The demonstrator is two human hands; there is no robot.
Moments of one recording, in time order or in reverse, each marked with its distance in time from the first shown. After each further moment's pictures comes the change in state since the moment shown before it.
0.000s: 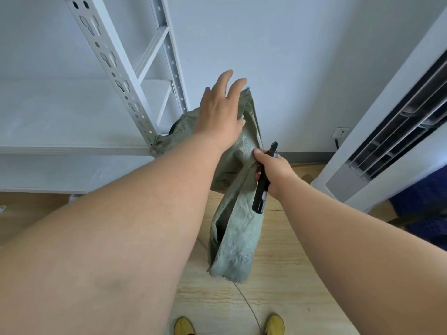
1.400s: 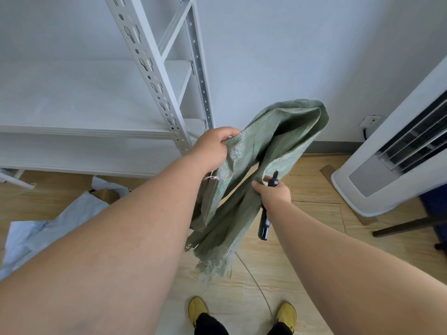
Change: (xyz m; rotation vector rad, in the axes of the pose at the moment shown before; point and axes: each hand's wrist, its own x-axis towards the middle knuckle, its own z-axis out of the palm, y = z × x) left_hand -0.071 -0.067 0.025 -0.615 -0.355 -0.463; right_hand 0.010 0.099 0.033 -0.219 0.175 0.135
